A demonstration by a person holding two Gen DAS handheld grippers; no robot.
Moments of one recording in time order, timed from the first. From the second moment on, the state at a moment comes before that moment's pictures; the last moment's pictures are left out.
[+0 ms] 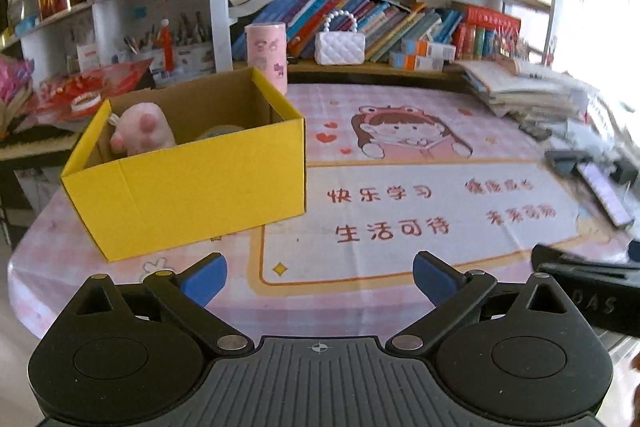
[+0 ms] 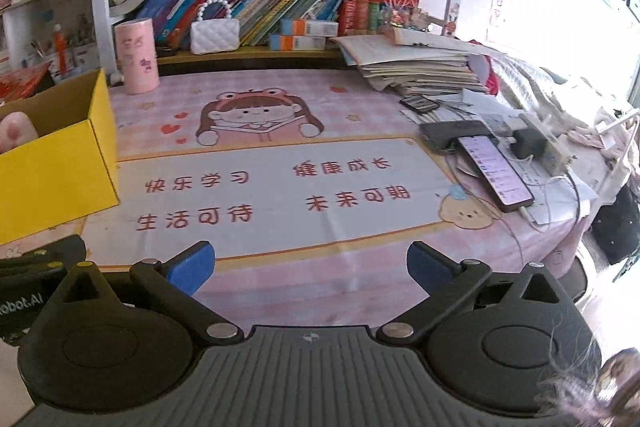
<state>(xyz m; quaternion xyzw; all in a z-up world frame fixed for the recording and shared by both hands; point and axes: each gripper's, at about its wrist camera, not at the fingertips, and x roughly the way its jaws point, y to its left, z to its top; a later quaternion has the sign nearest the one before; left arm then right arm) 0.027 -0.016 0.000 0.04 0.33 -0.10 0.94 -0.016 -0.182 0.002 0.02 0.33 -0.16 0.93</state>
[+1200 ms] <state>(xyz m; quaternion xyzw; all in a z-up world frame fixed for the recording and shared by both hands) 0.017 -0.017 -0.002 0.07 0.33 -0.02 0.94 -0.018 -0.165 -0.006 -0.02 0.34 -0.15 0.93</state>
